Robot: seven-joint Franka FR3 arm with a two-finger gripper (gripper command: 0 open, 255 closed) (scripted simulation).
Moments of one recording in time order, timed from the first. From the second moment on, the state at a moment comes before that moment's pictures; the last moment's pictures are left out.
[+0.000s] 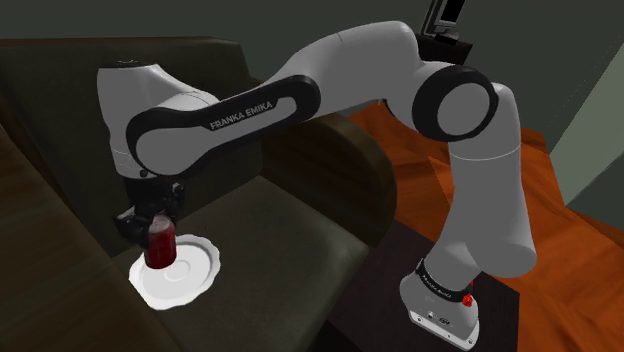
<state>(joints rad) 0.41 0.56 0.33 -1.50 -0.07 2.05 0.41</state>
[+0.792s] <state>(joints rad) 0.41 0.62 0.32 -1.54 -0.09 2.16 0.41</state>
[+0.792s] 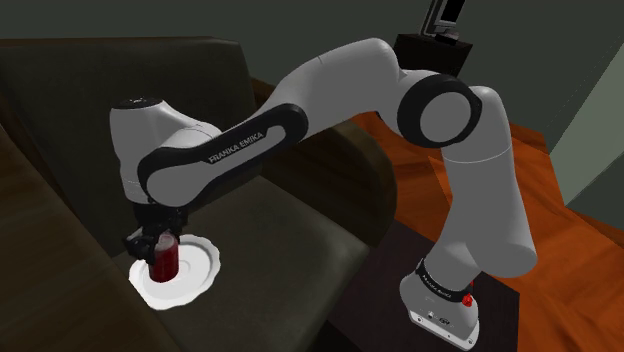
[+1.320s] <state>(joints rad) 0.41 0.62 0.32 -1.55 -0.09 2.17 0.41</state>
